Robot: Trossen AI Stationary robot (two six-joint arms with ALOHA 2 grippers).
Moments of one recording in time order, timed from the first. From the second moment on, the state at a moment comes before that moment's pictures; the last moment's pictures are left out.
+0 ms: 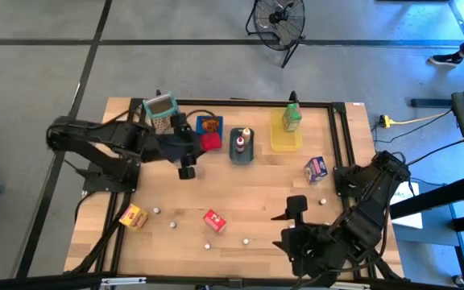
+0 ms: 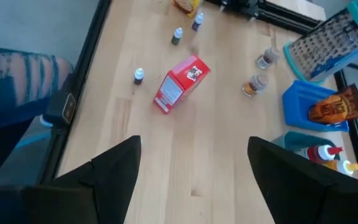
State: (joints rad) left arm -0.20 1.30 1.51 -0.96 -0.59 -0.02; right arm 0.85 1.82 2.01 -1.29 0.65 0.49
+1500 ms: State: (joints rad) left arm 0.51 1.10 0.27 0.80 0.18 0.05; right arm 0.85 1.82 1.75 -1.27 1.03 0.72
